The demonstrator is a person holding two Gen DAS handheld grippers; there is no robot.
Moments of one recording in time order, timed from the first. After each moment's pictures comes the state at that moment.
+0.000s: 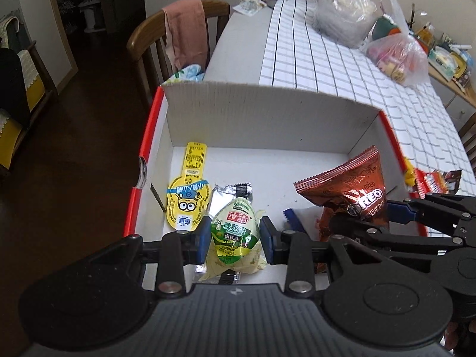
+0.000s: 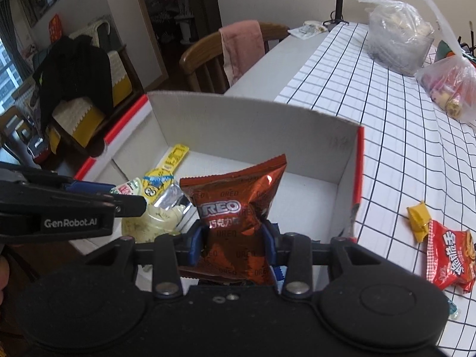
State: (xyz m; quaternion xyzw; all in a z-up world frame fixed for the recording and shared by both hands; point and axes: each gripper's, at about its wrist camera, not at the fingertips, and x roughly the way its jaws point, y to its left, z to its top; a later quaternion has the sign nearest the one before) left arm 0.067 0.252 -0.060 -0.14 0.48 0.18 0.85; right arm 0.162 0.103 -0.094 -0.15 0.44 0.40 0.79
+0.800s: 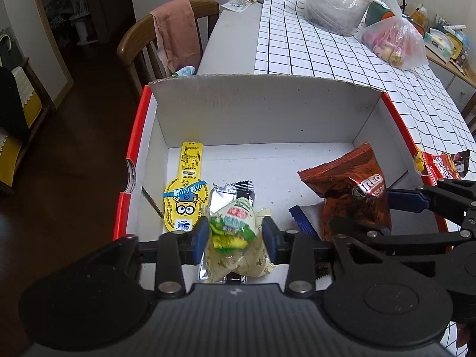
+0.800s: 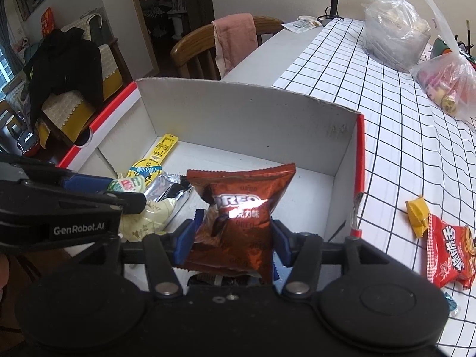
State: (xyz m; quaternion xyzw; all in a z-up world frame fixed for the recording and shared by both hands) left arm 0.072 0.247 -0.072 -0.11 0.48 0.17 0.85; right arm 0.157 0.098 -0.099 -0.15 0.43 0.39 0.80
